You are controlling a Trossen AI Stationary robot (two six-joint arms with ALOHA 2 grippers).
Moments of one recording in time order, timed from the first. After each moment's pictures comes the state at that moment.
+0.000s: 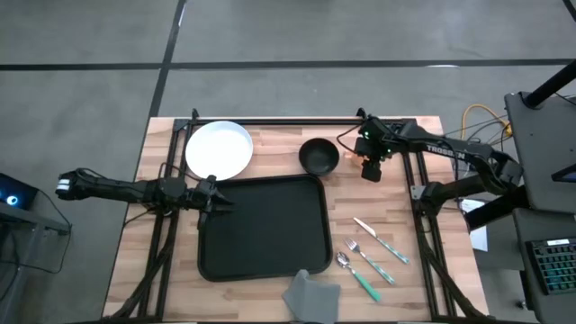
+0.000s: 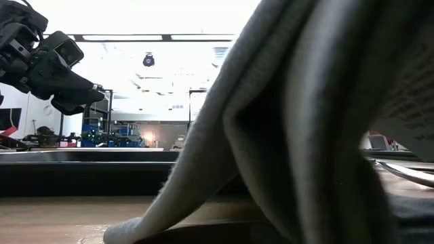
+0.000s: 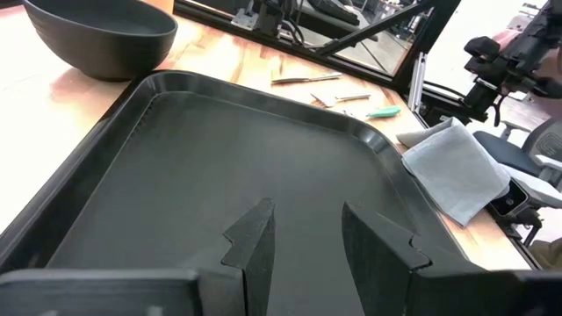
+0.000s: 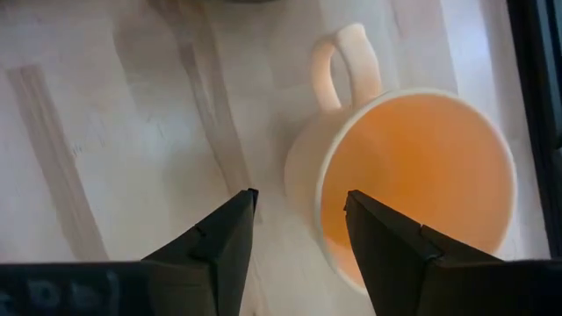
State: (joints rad) left arm -0.07 0.33 0.01 0.02 0.02 -0.34; right arm -0.61 1.28 0.84 -0.79 0.02 -0.34
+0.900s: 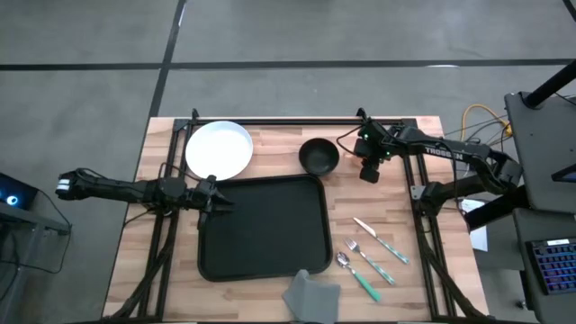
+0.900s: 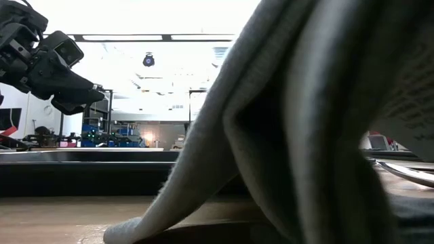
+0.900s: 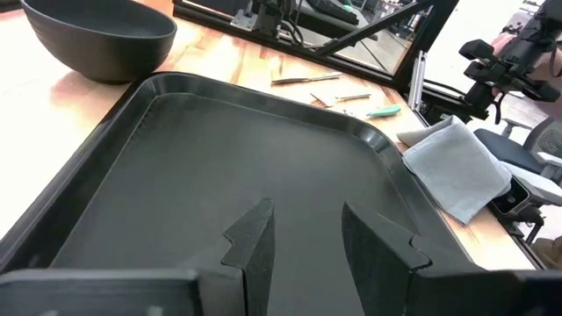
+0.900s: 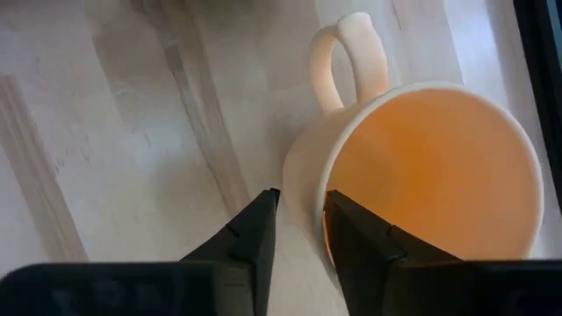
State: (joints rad) left arm -0.07 0.33 0.01 0.02 0.02 -0.33; right arm -0.61 1.28 0.78 -0.71 0.03 -0.31
